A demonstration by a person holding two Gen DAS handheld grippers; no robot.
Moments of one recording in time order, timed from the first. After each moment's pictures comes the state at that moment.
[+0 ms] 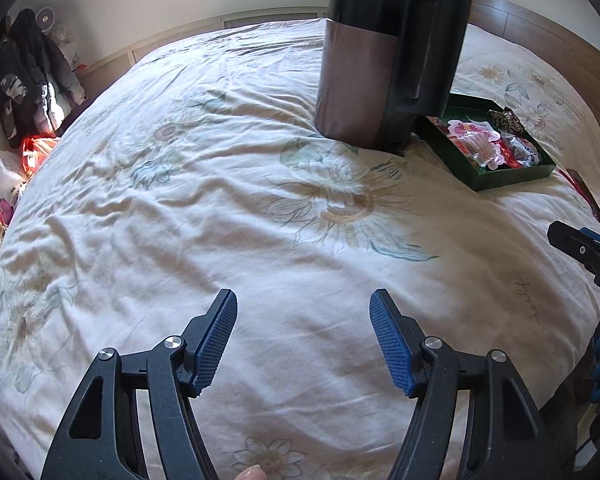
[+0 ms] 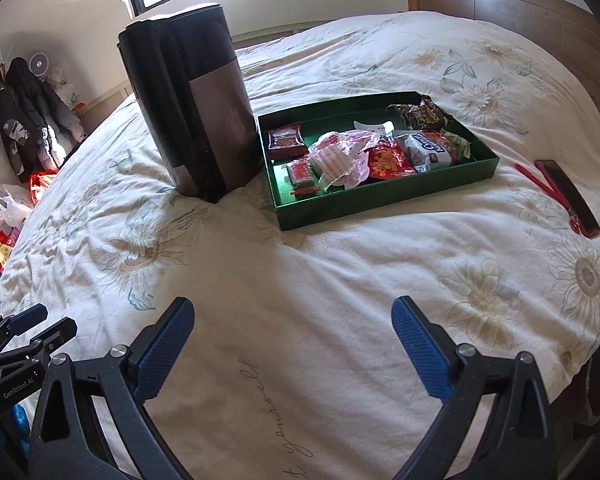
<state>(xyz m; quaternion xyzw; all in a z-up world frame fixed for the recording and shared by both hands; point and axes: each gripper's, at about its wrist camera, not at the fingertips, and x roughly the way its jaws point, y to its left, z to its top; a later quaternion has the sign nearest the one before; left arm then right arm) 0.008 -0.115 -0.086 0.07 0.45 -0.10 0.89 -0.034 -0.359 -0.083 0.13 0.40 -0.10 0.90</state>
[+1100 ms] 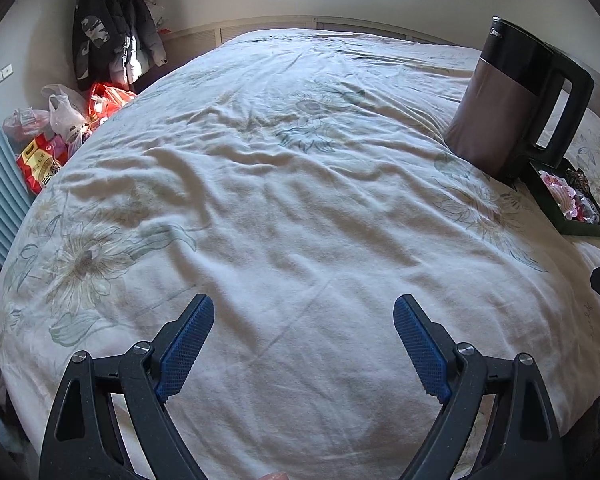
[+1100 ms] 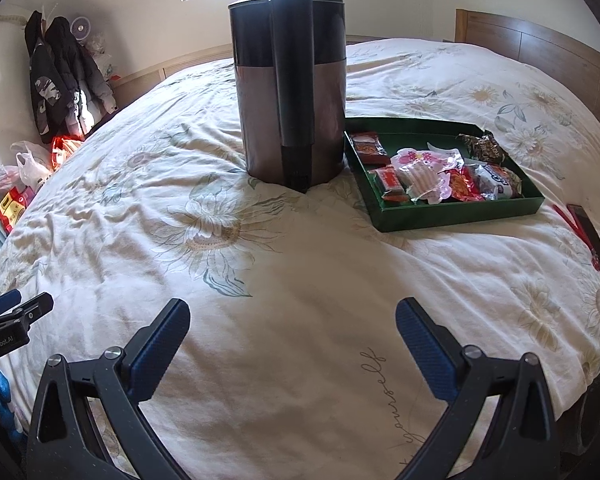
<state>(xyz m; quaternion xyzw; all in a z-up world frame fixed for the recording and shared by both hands) -0.003 0.018 -0.099 0.00 0.43 0.01 0.90 -0.020 -0.268 -0.083 0.06 0.39 -0.05 0.92</state>
